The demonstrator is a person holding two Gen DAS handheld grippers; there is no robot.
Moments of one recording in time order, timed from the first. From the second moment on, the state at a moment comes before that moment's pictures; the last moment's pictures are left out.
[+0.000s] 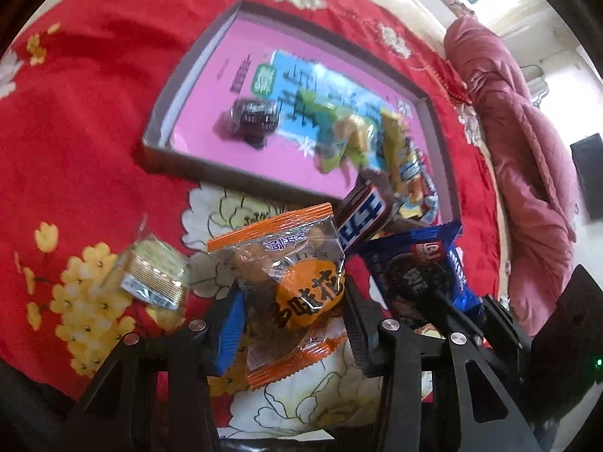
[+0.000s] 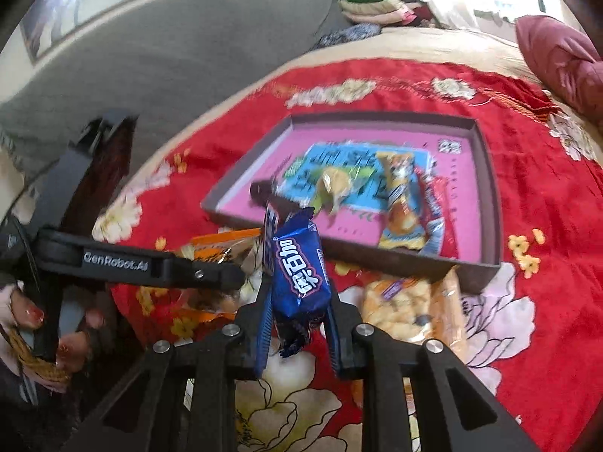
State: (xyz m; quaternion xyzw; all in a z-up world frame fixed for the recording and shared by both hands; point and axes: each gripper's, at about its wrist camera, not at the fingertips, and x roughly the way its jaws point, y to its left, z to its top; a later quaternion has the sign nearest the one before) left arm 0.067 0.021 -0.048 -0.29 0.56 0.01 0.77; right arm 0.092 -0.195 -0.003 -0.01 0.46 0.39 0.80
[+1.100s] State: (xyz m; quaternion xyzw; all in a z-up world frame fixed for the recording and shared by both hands) left arm 0.056 0.013 0.006 -0.23 0.52 0.01 0.82; right arm 0.095 -0.202 0.021 0.00 0.41 0.37 0.83
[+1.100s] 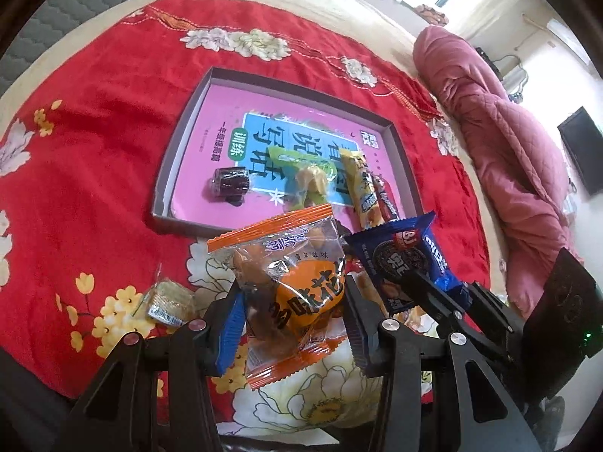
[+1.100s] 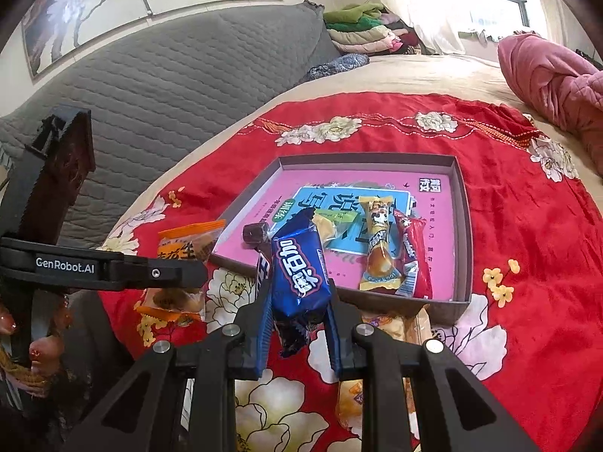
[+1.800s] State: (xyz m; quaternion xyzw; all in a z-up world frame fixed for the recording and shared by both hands) left arm 0.066 0.020 0.025 -0.22 0.50 0.02 0.84; right arm 0.104 -0.207 0.029 0.01 0.39 0.36 0.85
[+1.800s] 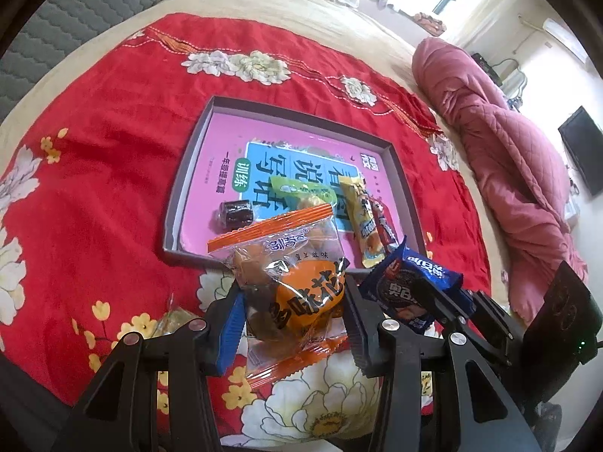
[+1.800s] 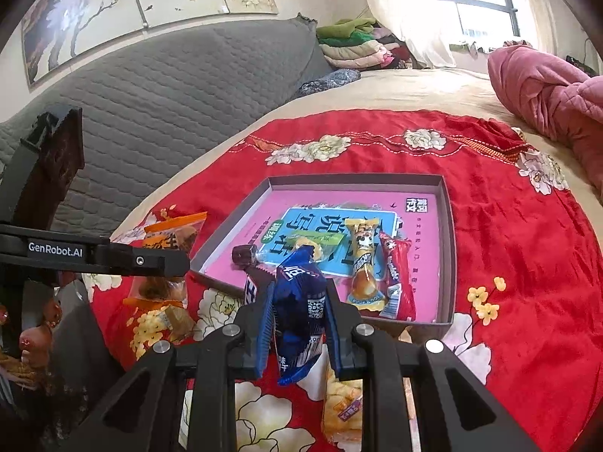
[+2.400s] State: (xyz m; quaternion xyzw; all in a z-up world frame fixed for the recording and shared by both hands) left arm 0.105 0.027 0.023 -0.22 0.49 0.02 0.84; right arm 0.134 -0.232 0.036 0.05 0.38 0.32 0.87
